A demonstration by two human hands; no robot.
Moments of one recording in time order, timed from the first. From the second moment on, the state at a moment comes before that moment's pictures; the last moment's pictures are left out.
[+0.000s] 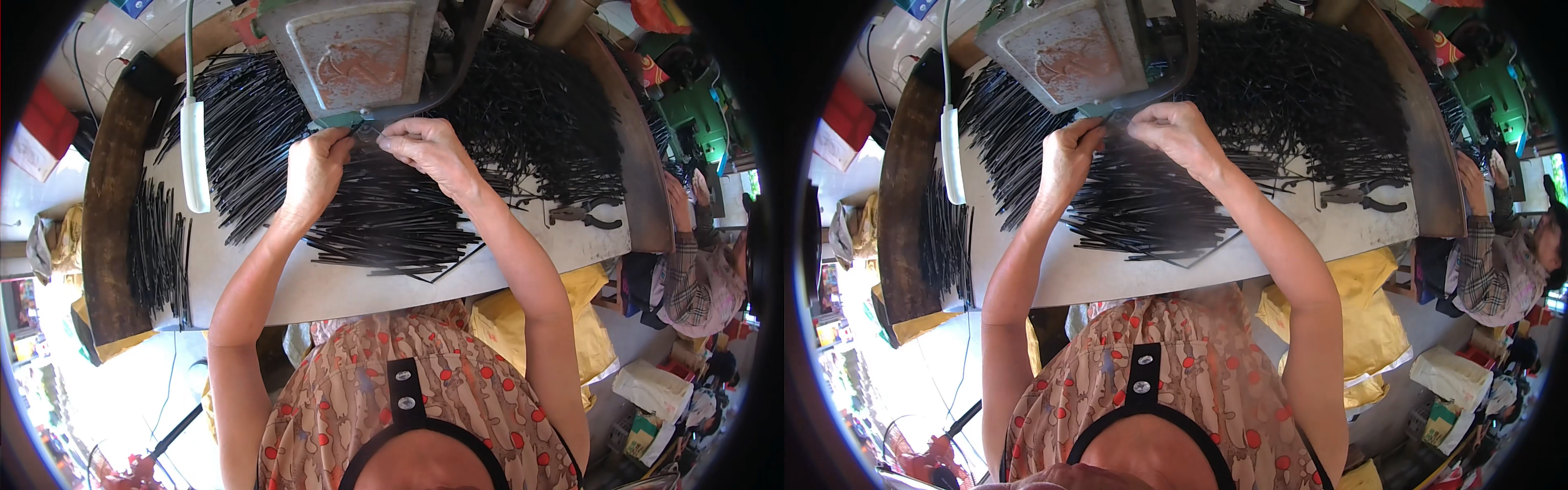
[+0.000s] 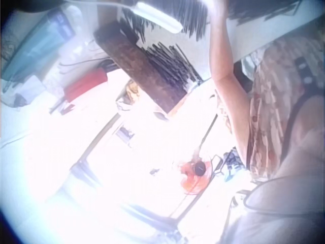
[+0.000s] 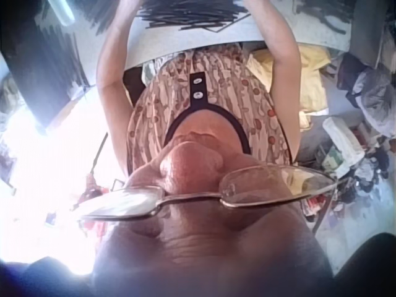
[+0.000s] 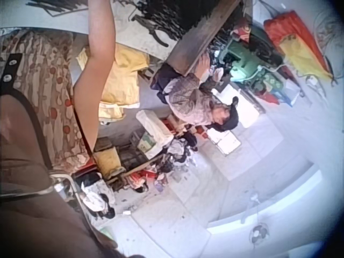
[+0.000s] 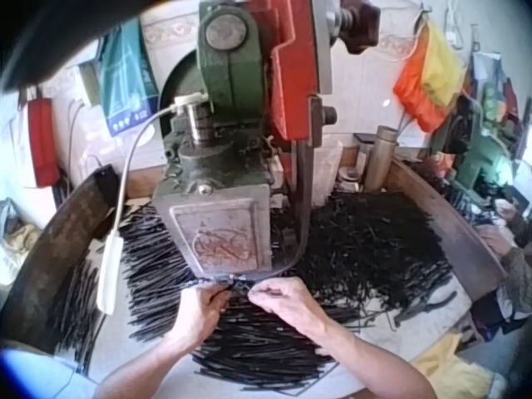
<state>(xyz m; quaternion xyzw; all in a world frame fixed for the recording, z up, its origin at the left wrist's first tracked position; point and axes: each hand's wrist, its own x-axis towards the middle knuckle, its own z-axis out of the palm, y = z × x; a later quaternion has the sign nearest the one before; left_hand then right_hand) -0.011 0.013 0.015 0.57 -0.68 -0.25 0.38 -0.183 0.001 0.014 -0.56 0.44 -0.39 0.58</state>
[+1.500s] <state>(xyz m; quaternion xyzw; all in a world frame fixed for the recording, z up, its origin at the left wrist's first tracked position) 0.051 0.013 -0.004 0.58 -0.79 0.04 0.19 -0.202 0.002 0.008 -0.41 0.44 -0.47 0.65</state>
